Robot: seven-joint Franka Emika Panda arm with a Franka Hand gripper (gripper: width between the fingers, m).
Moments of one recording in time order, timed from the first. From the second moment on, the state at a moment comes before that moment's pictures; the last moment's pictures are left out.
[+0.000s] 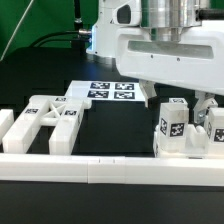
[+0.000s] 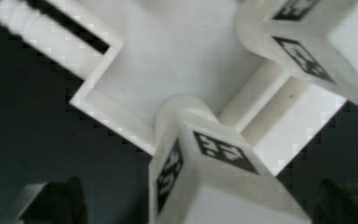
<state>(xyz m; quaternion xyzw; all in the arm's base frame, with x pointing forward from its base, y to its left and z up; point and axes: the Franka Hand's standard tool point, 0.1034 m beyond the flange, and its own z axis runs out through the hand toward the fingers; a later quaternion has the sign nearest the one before) 0.630 0.053 0.080 -0.91 0.40 -0.04 0.06</state>
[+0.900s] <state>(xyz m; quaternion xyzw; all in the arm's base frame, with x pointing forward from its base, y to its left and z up) 0.629 0.053 0.079 -1.00 0.03 -0.05 0.02</state>
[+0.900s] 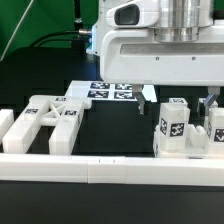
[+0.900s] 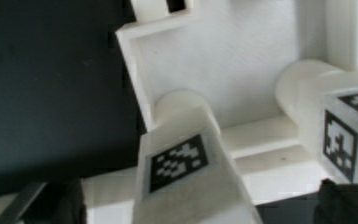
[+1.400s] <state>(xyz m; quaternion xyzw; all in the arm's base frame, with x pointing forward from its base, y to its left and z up) 0.630 0.046 0.080 -0.99 -0.11 -0.05 0.00</state>
